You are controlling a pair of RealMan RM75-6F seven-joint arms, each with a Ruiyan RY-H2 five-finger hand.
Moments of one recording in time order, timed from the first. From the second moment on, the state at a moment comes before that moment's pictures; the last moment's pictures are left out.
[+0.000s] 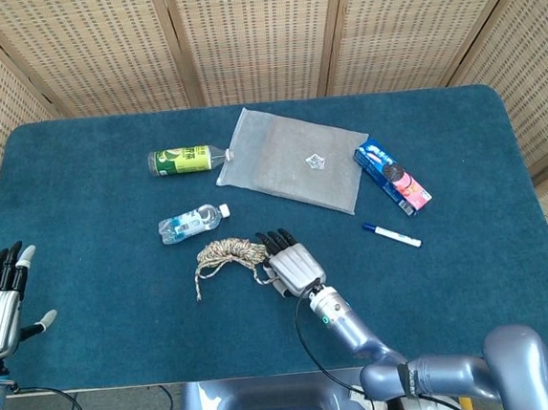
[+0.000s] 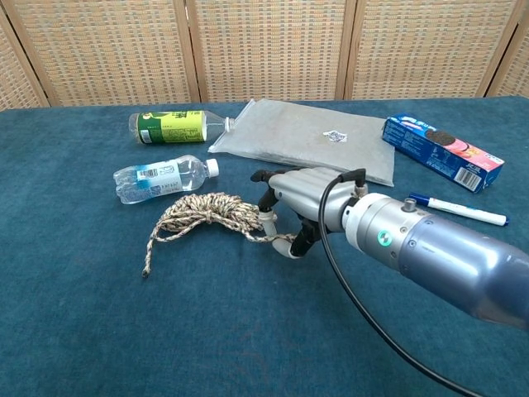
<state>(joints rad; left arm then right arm) -0.14 -1.24 -0.09 -1.51 1.47 1.49 0.19 0.84 -1.86 0.19 -1.37 -1.04 0.97 -0.56</state>
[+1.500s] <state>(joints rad) -0.72 -1.63 0.07 -1.03 1.91 1.05 0.30 0.90 -1.77 0.18 -1.33 -0.98 0.93 -0.70</state>
